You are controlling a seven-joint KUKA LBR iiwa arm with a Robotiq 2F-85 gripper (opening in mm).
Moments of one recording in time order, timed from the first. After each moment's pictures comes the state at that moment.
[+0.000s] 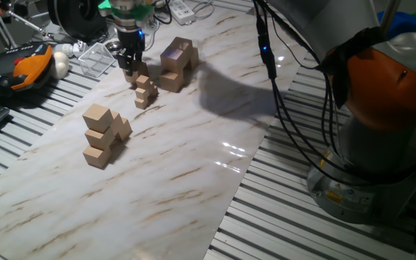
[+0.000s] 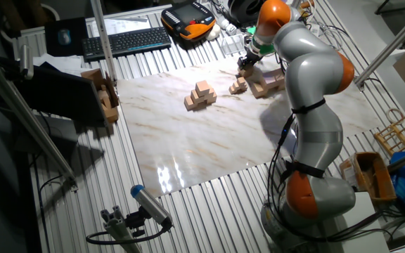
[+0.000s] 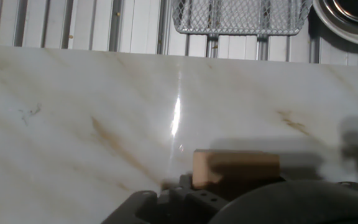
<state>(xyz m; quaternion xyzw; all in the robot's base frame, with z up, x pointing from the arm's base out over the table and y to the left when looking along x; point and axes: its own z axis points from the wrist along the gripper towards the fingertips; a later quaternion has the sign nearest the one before) 0.750 -0.127 0.056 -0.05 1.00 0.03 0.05</state>
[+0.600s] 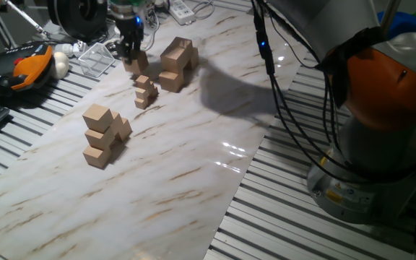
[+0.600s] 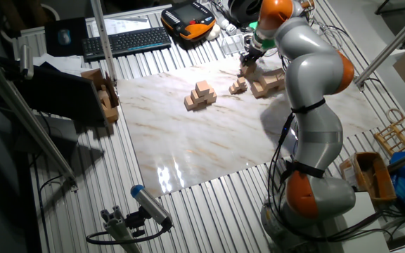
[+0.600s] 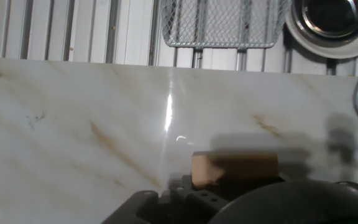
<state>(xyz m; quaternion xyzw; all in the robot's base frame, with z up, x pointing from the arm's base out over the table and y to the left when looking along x) 0.753 -0.146 0.102 -0.04 1.00 0.02 0.05</state>
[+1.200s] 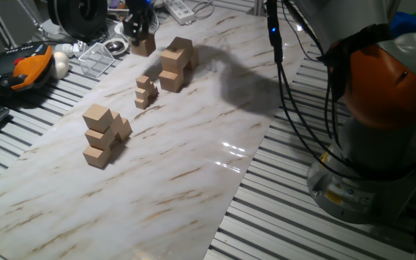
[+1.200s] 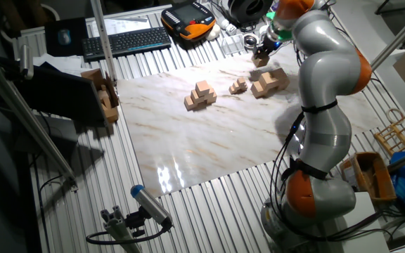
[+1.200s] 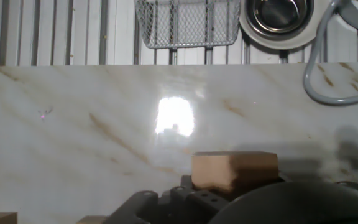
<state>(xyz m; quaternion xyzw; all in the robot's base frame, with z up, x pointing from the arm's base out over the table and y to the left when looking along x) 0.723 -0.176 0.165 -0.01 1.00 0.05 0.05</state>
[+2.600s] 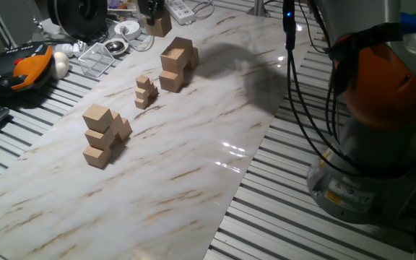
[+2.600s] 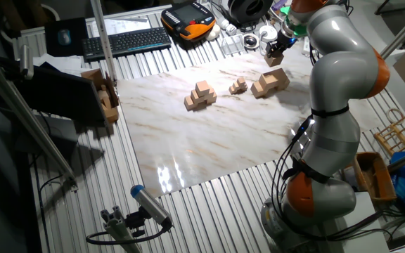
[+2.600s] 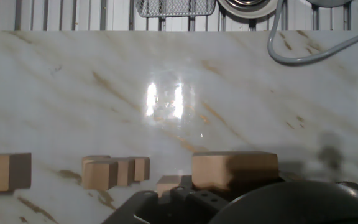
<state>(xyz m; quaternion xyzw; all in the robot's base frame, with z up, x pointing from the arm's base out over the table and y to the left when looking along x) 0.668 -0.193 0.220 -0.03 1.00 0.03 0.04</state>
